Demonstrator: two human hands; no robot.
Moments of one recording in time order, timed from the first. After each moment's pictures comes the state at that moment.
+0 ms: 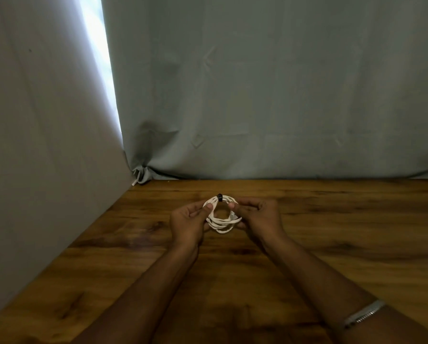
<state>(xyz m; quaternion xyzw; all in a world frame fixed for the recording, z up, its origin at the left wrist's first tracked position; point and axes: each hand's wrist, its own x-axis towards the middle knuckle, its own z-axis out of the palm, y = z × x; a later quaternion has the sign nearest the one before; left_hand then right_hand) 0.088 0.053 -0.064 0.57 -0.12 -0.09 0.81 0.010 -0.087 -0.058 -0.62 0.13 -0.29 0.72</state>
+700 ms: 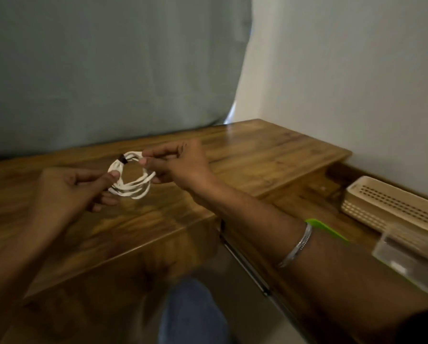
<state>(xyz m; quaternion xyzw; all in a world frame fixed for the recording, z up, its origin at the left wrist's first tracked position) -0.130 0.086 0.012 0.69 -0.39 -0.13 0.59 -0.278 -0.051 0.030 -0.68 0.21 -0.38 0.59</state>
